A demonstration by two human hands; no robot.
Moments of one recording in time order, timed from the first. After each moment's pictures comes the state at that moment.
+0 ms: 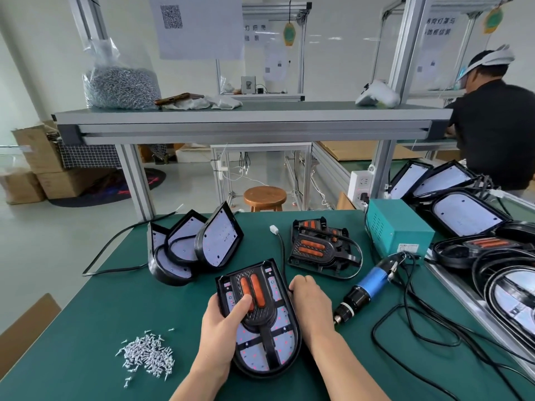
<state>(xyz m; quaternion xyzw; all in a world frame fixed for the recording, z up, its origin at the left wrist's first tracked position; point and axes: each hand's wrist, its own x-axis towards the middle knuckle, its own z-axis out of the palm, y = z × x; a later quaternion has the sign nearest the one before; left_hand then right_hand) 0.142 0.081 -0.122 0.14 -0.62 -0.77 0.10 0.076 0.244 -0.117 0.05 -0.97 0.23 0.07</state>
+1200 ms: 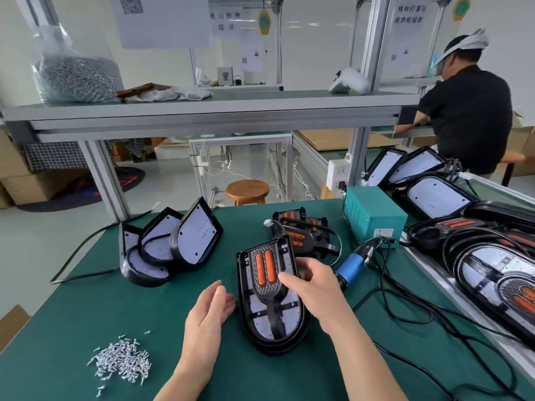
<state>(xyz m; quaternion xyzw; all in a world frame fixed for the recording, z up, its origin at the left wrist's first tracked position) 0.136 0.080 -0.139 0.11 -0.64 -0.75 0.13 0.096 0.289 -0.089 0.03 -0.75 0.66 0.00</state>
